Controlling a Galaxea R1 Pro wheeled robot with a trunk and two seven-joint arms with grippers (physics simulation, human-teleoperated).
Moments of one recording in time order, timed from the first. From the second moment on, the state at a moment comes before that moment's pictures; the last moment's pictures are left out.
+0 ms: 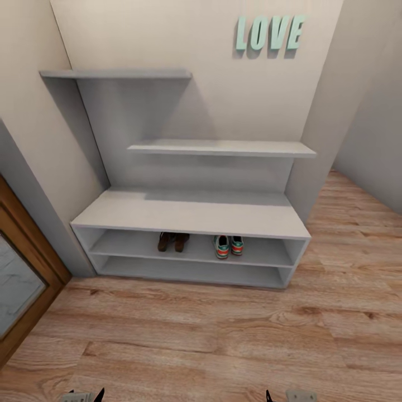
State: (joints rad) left arm -0.23 0.21 0.17 -0.25 0.12 -0.55 -0.33; right arm -0.37 0.00 -0.53 -0.03 0.53 -0.57 -0.10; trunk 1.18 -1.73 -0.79
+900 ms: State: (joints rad) left arm -0.23 0.21 0.17 -0.24 0.12 -0.55 -0.33; right arm -0.37 0.00 -0.53 -0.03 0.53 -0.57 -0.10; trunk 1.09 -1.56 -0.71
